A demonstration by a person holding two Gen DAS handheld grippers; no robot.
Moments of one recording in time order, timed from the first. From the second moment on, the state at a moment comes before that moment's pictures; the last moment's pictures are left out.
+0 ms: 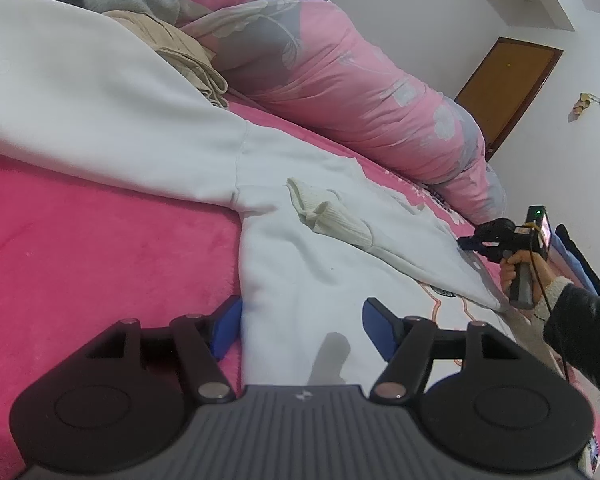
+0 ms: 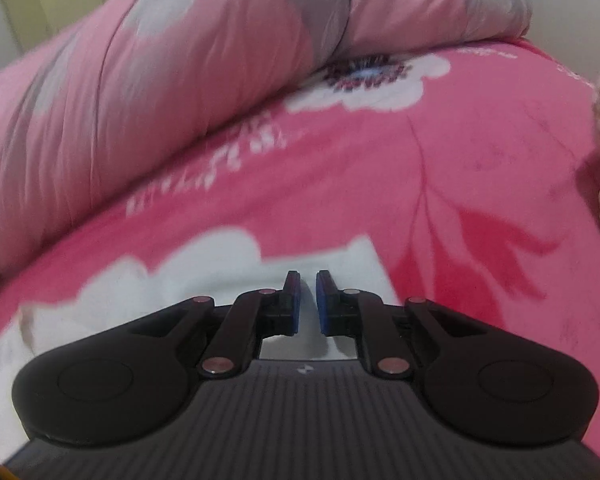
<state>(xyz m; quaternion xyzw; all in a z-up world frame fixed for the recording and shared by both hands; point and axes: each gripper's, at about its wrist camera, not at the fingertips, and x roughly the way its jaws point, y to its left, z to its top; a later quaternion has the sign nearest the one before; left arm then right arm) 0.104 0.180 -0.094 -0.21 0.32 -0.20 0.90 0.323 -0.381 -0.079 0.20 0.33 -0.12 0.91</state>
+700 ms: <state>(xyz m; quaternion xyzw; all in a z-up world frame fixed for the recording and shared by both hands) 0.074 0.231 -0.069 -0.28 0.26 -0.07 0.92 0.162 -0.237 -0.081 0.25 0.29 0.15 0.91</state>
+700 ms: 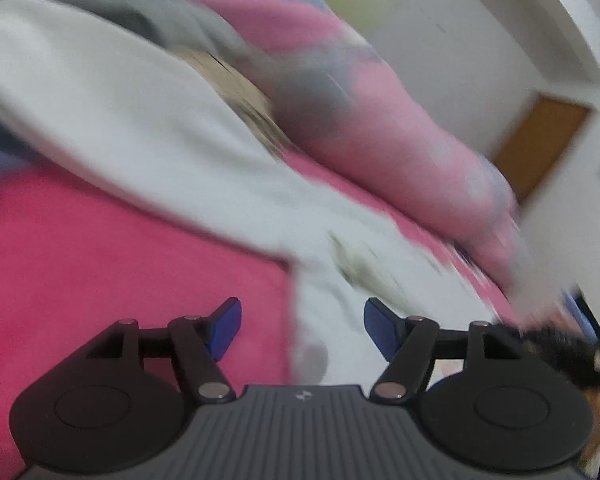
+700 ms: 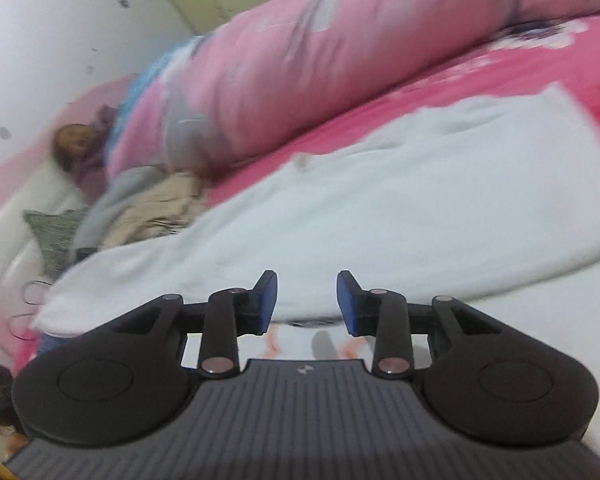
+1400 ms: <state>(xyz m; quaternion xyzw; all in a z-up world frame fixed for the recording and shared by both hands) 0.097 0.387 -0.038 -0.35 0.21 0.31 0.86 0.170 -0.262 -0.135 0.34 0.24 0.22 0.88</state>
